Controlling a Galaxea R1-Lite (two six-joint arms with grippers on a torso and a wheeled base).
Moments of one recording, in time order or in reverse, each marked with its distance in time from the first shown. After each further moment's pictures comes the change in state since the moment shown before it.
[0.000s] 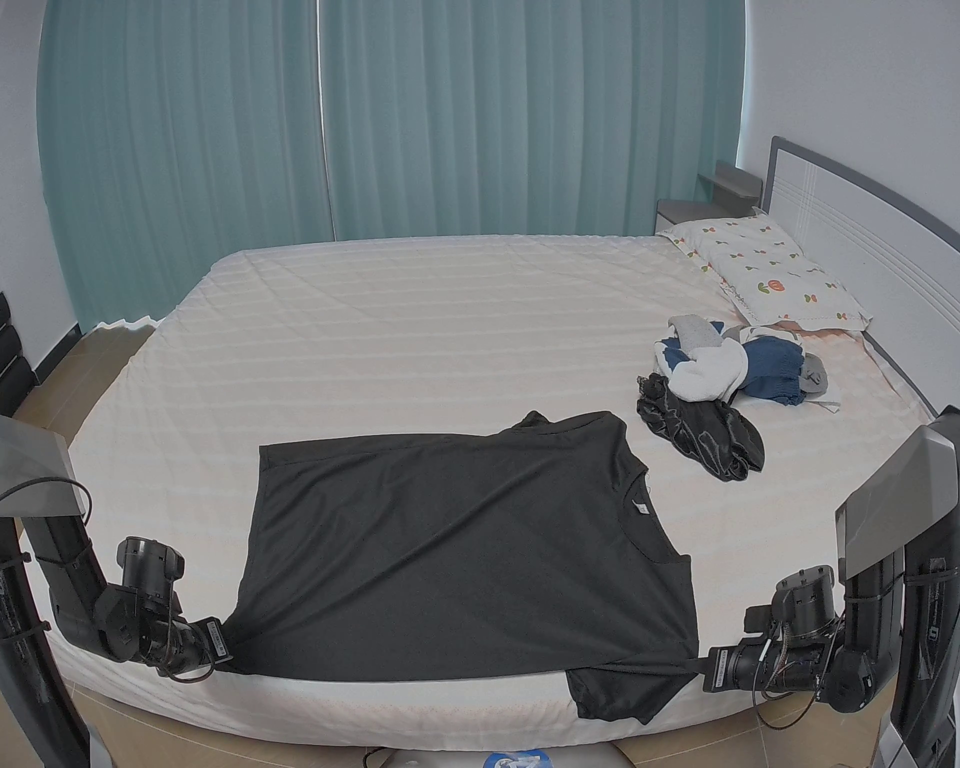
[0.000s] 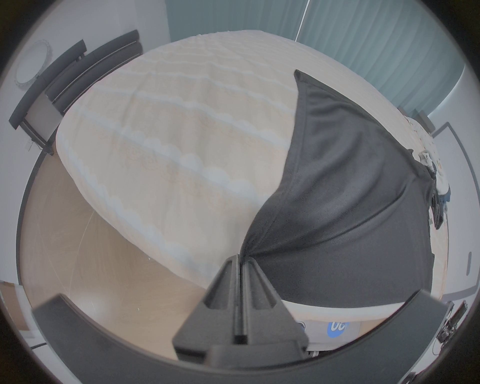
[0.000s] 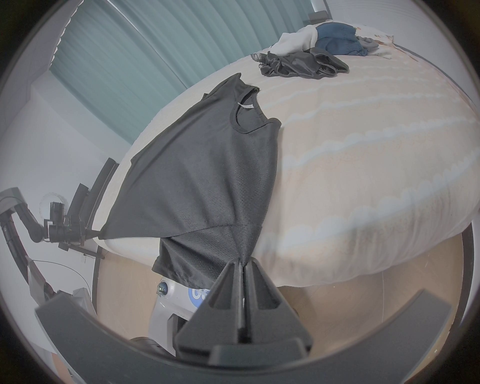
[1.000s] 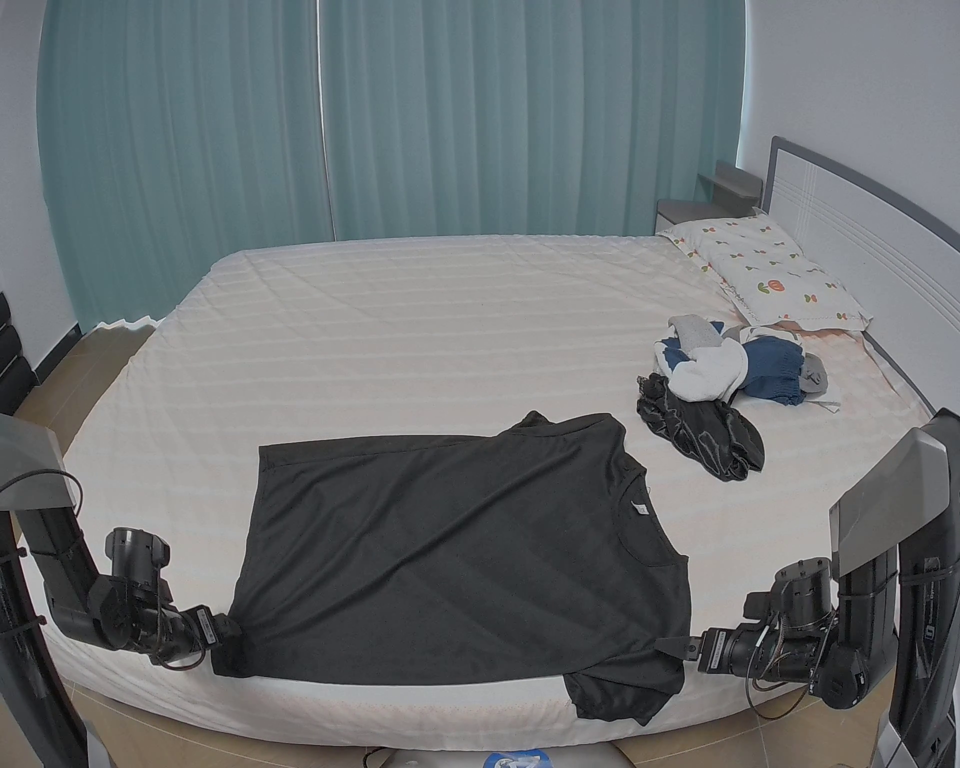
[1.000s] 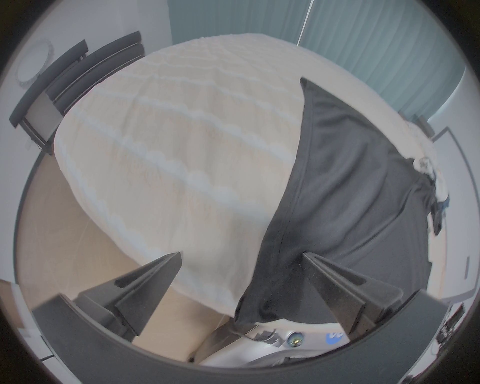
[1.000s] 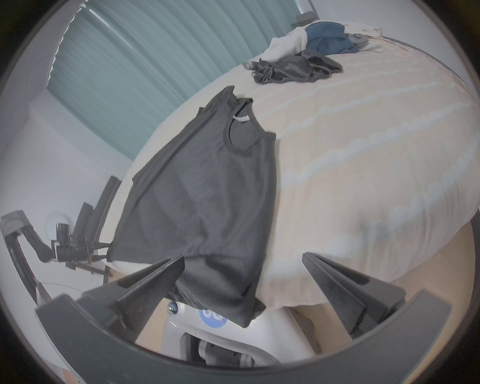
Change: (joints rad) left arm 0.069 0.014 -0.043 -0.003 -0.037 0.048; right arm -0.007 0.029 -0.040 -0.067 0.003 0.101
